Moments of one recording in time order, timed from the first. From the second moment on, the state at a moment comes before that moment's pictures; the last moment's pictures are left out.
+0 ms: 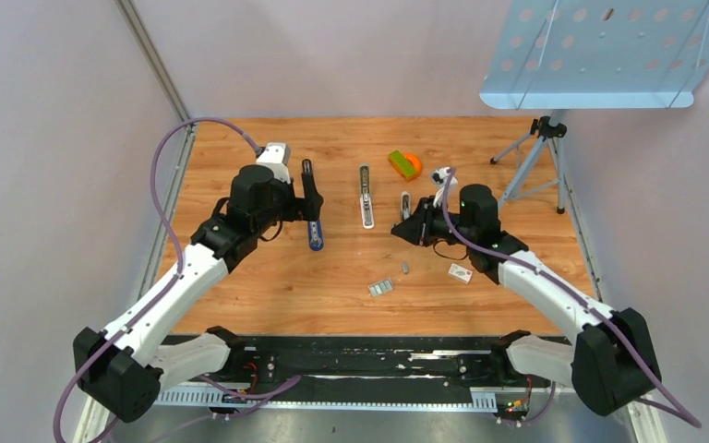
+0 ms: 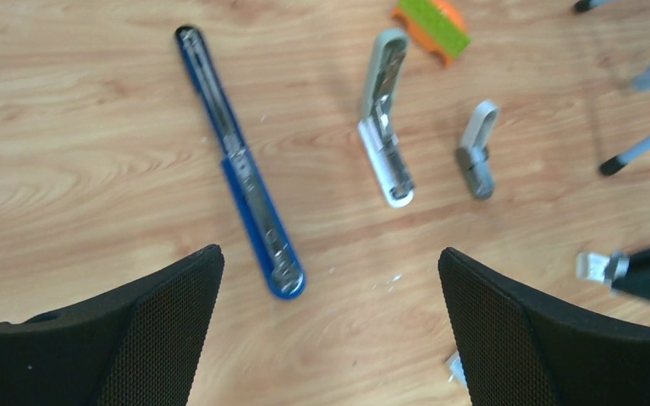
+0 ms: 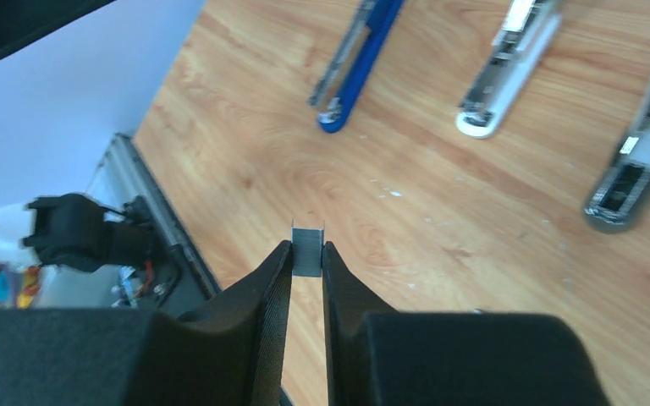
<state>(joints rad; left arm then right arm) -0.49 1.08 0.93 -0.23 -0.10 -0.33 0.45 1.10 0.63 0.15 -0.60 0.48</state>
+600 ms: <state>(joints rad) -0.49 0.99 0.93 -0.59 -0.15 -0.14 0.45 1.51 1.00 -0.27 -0.12 0.32</state>
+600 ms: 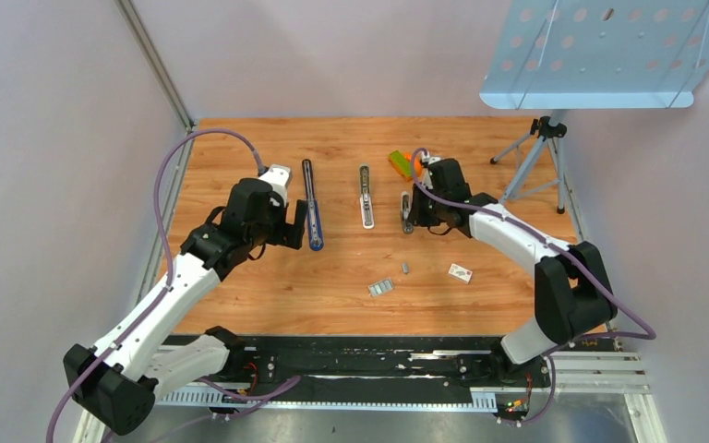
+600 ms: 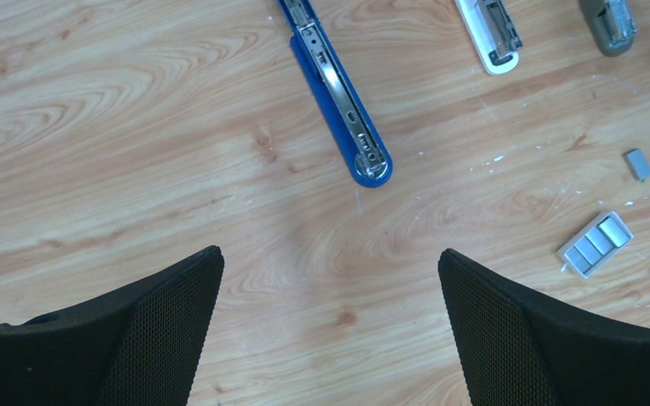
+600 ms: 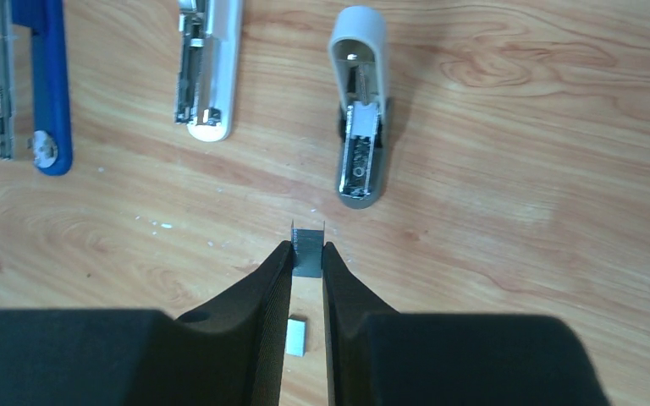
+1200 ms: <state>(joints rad) -0.49 0.95 0.93 -0.61 -0.19 -0.11 0.47 1.66 1.10 -0.31 -0.01 0.27</state>
